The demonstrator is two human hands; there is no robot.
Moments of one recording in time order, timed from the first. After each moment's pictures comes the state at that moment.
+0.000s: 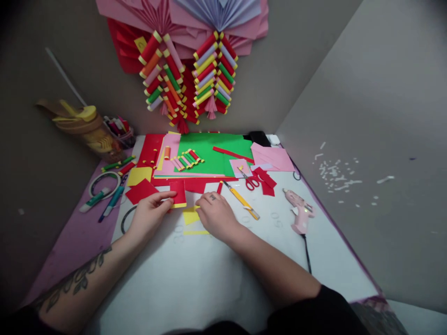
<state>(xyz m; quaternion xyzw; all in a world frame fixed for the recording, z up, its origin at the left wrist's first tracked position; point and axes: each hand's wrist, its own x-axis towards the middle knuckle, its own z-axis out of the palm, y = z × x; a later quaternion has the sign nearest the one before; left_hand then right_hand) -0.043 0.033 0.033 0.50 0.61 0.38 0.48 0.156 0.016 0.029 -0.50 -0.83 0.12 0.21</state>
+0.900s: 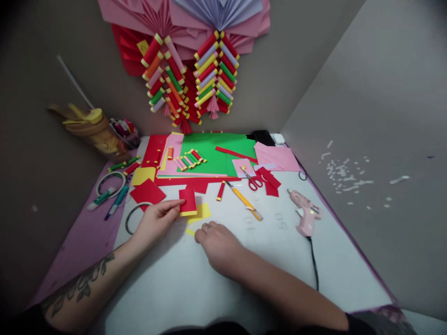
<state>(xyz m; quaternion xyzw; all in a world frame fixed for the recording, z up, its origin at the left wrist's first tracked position) -0.036 0.015 0.045 0.58 0.59 0.30 0.47 0.155 -0.033 0.037 -0.44 -0.87 0.23 -0.01</state>
